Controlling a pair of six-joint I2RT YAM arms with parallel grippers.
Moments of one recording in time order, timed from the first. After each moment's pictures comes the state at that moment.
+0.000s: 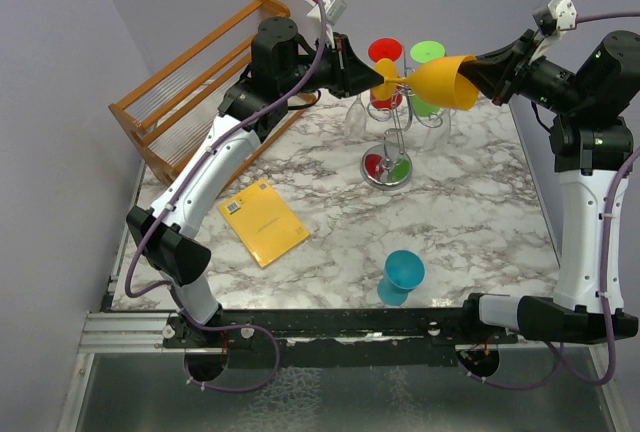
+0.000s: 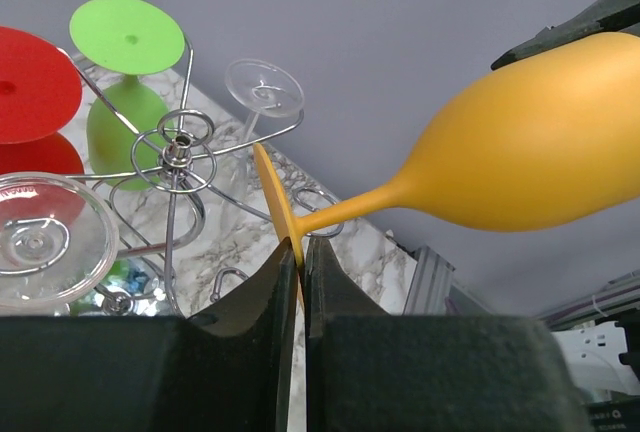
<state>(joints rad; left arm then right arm) -0.58 1.71 1.97 -0.27 0.60 -0.52 -0.09 1.28 1.76 -0.41 -0.97 -0.02</state>
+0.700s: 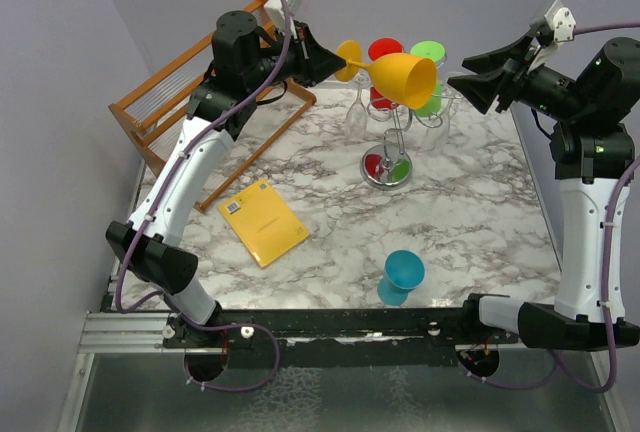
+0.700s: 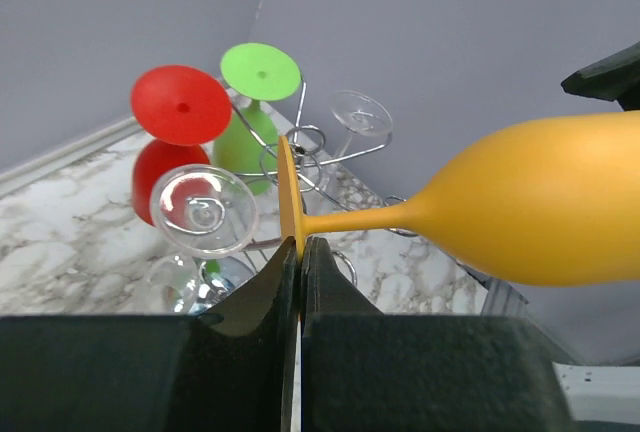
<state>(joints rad) -0.45 1.64 1.91 -0.28 0.58 -0.46 -0.08 1.24 1.74 -0.42 -0.99 -0.08</state>
